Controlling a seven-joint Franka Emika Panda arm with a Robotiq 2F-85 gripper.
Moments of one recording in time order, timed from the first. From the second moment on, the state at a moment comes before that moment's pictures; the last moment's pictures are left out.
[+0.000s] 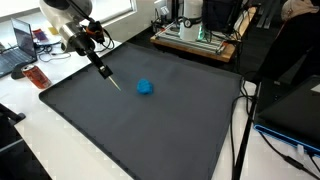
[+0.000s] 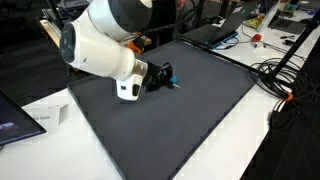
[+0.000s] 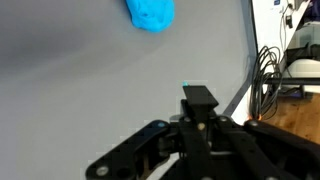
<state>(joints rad) -0.35 0.74 -0.03 -1.53 0.85 1.86 -0.46</state>
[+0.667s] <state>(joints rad) -0.23 0.49 -0.06 -1.88 0.81 2.18 -0.38</state>
